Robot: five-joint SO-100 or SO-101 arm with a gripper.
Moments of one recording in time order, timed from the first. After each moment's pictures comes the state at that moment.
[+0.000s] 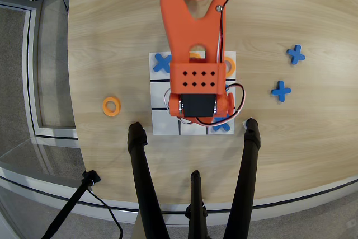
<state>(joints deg) 0.4 80.5 85.8 69.0 -67.9</state>
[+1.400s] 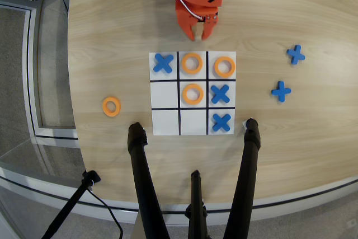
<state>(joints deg) -2.6 192.4 180.3 72.1 -88.9</state>
